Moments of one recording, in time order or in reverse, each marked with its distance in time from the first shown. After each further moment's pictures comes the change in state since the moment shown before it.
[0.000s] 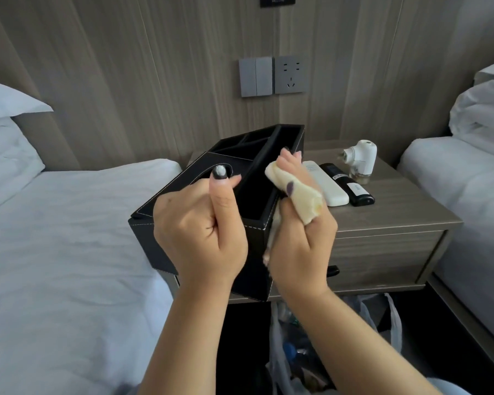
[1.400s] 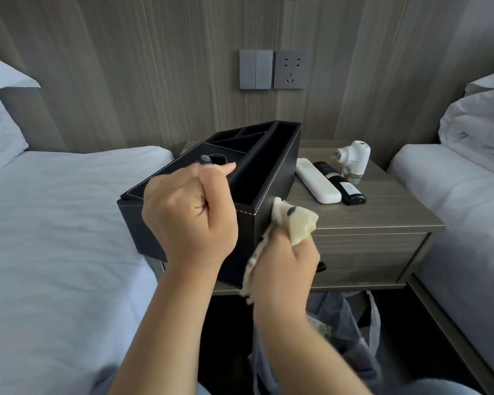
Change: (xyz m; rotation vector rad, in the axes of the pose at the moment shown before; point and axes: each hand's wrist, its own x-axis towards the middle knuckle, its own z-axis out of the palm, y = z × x) left_hand 0.006 -0.003 0.000 0.062 0.021 -0.056; right_hand -0.034 -0.021 0.006 -0.024 0.191 0.717
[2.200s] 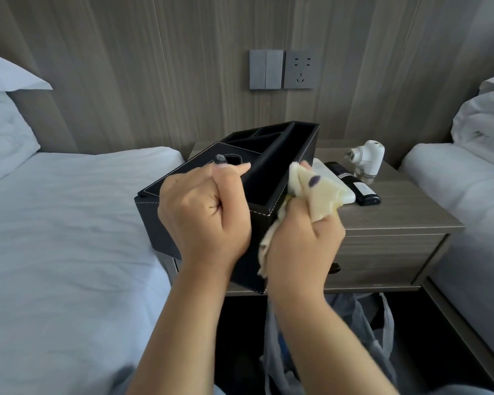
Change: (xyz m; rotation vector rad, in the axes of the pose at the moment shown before) left_hand 0.002 -0.004 -0.003 -0.067 -0.010 -0.023; right_hand 0.007 -0.016 0.018 0.001 0.044 -0.342
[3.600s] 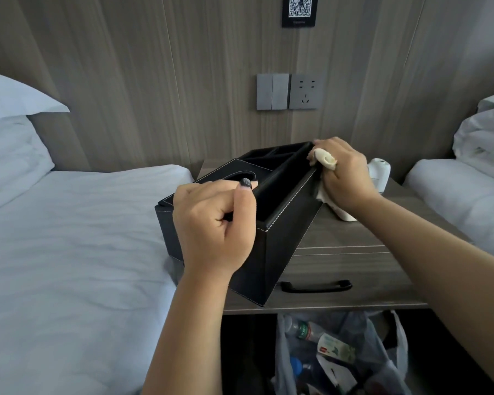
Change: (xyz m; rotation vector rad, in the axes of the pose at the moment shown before) left_hand 0.017 -0.015 -0.005 -0.143 -0.099 0.122; right_hand 0.177 0.017 -0.016 -0.746 -0.464 -0.779
